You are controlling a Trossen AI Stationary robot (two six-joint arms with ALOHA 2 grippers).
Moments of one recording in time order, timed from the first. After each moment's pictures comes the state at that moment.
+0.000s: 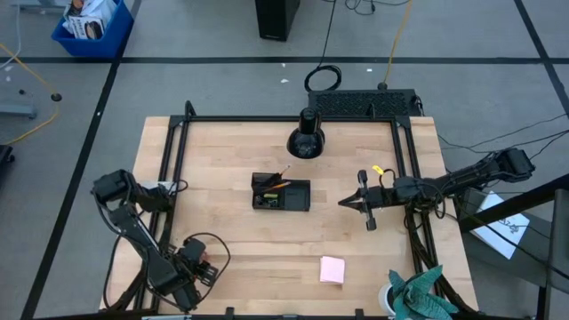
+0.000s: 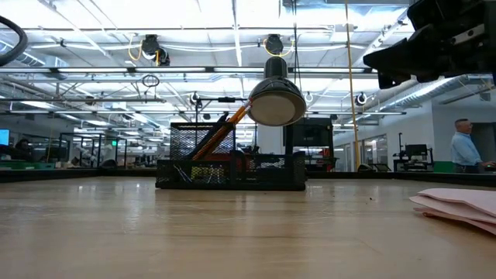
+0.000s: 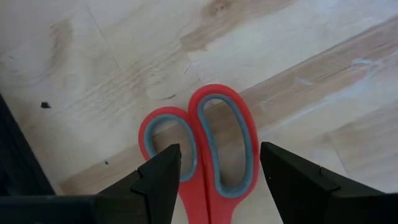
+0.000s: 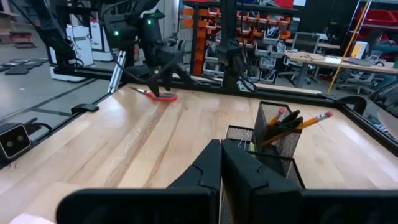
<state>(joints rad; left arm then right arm) -1.02 1.75 1.05 -1.04 -0.15 -2.15 0.18 0.80 0.10 0.63 0.08 -0.07</state>
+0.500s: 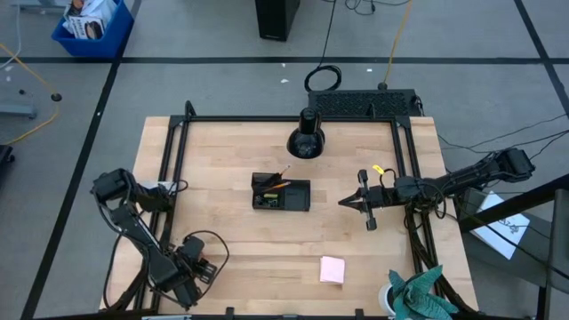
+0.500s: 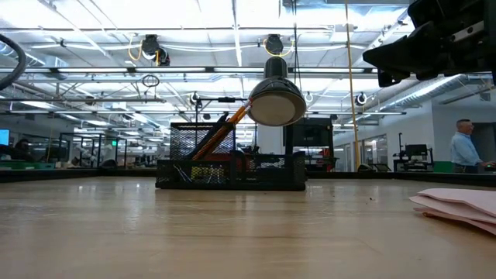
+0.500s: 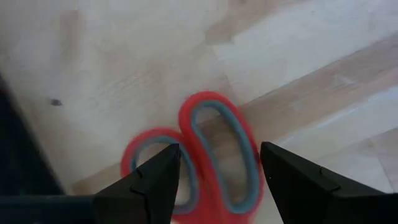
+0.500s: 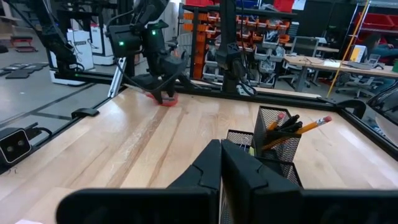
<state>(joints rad) -1.02 1.74 0.99 -0.97 -0.09 -2.15 0.18 0.80 0.10 0.65 0.08 -0.07</state>
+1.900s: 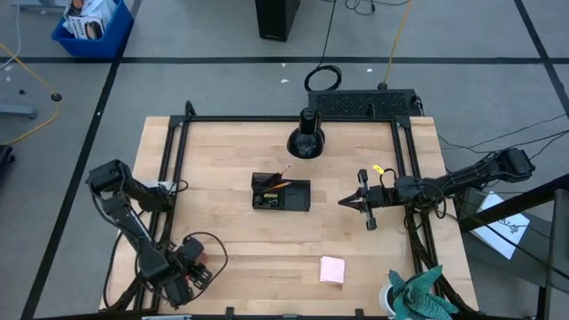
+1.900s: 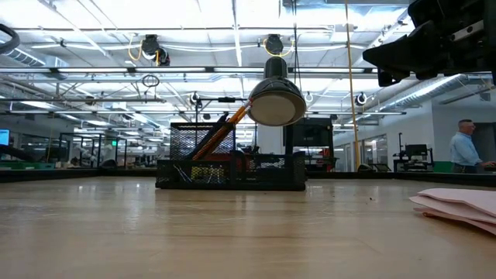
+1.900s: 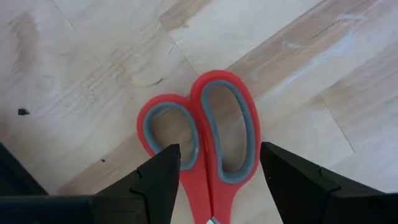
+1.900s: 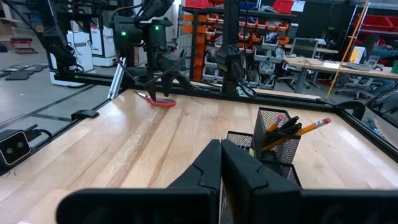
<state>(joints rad) -1.05 1.64 0.94 -0.89 -0.13 -2.03 0.18 0.80 0.10 0.66 0.08 -0.07</state>
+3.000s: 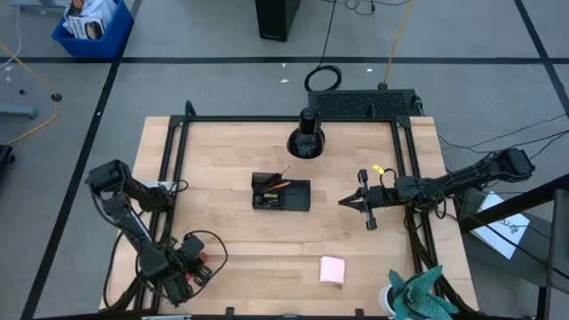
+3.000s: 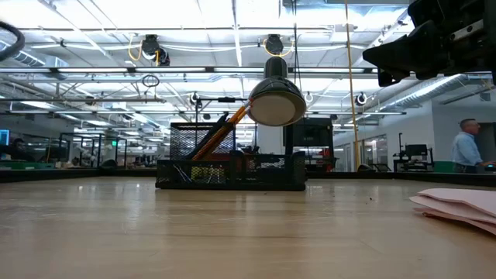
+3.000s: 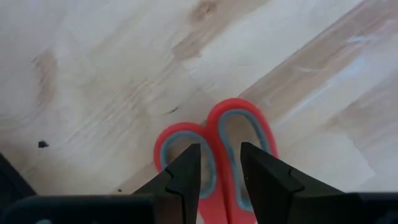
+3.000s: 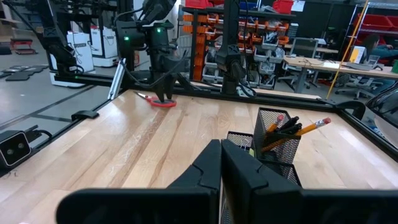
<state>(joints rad) -1.06 1.64 0.91 -0.91 -0.19 -2.00 0.18 0.80 0.10 0.66 0.08 -0.07</state>
